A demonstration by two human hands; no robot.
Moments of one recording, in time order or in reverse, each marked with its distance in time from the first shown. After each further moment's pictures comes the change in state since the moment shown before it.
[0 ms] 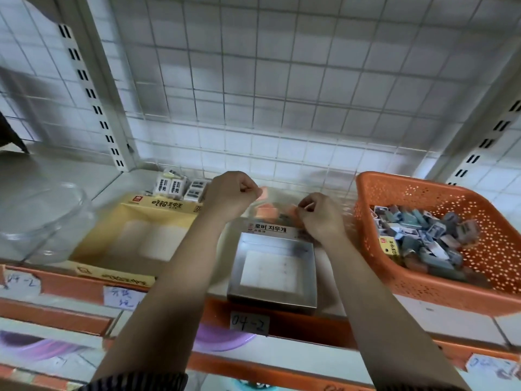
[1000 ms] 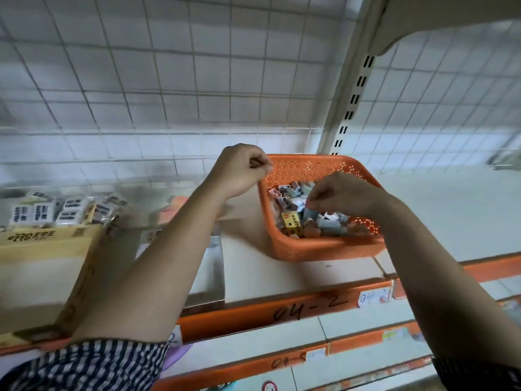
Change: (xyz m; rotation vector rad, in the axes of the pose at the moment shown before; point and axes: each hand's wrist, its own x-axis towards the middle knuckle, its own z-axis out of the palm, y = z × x) left_hand 0.014 0.136 0.110 -0.075 -0.297 0.475; right_hand -0.037 0.067 -0.208 -0.317 -0.306 -0.072
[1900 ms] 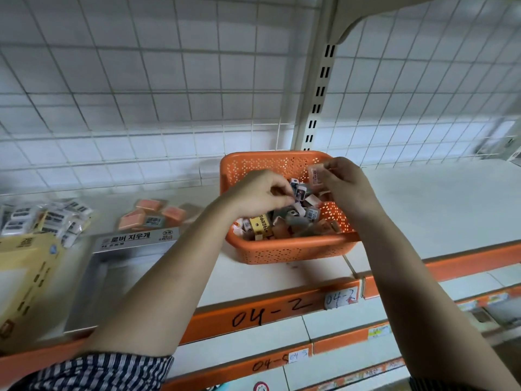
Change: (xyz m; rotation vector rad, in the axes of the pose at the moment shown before) left_hand 0.003 0.053 0.080 0.022 -0.408 0.059; right_hand -0.010 0.064 0.006 0.790 0.560 0.086
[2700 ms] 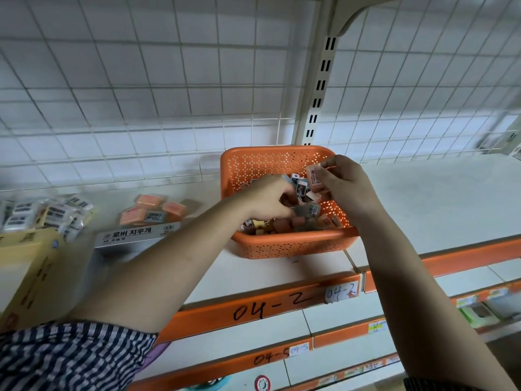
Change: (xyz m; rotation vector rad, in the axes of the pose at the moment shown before) left_hand 0.012 -0.002 0.018 0.265 -0.097 0.019; right_hand -0.012 -0.008 0.002 -0.112 0.020 0.017
